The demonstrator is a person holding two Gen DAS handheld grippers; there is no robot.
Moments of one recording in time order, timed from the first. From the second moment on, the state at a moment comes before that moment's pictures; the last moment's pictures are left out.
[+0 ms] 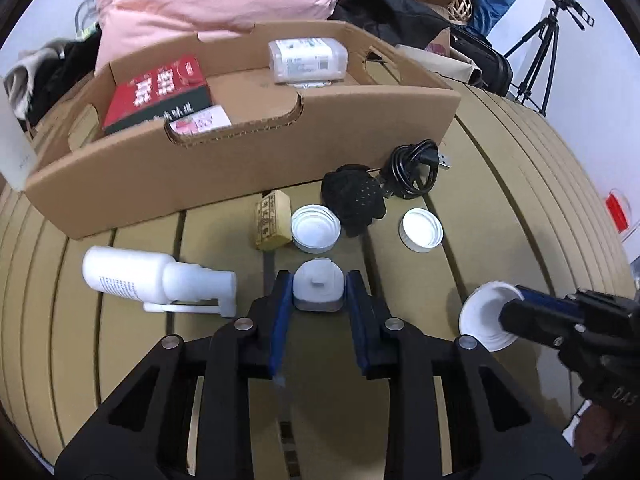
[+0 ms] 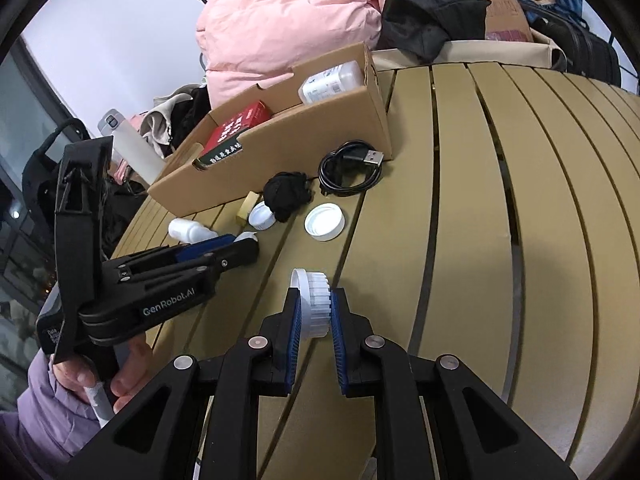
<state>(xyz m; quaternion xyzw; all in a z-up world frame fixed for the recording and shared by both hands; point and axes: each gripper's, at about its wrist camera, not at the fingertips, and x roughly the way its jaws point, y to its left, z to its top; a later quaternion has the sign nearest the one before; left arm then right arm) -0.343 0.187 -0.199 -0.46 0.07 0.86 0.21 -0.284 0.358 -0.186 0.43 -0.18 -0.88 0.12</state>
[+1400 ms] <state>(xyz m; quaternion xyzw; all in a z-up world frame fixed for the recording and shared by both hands) -0.578 0.154 -0.123 -0.47 -0.06 0.87 0.17 -0.560 0.321 -0.107 0.46 -0.11 -0.88 0.11</state>
